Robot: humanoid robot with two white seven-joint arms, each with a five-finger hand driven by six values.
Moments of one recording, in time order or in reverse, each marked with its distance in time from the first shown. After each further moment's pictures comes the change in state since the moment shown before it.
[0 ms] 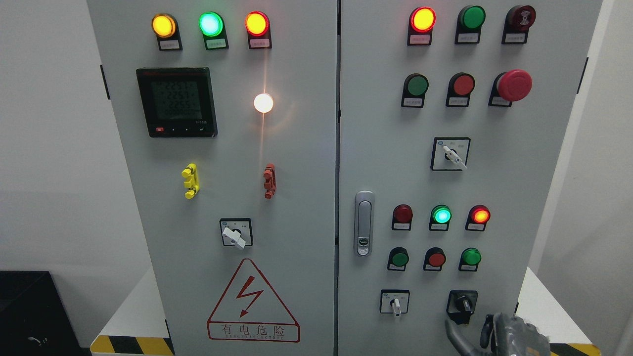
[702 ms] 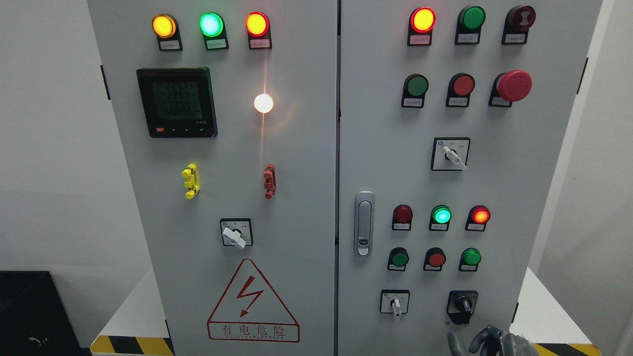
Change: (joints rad) left arm 0.000 0.000 0.000 0.000 0.000 0.000 0.000; right arm 0.160 0.008 0.002 -0.139 -0.532 -0.056 -0.036
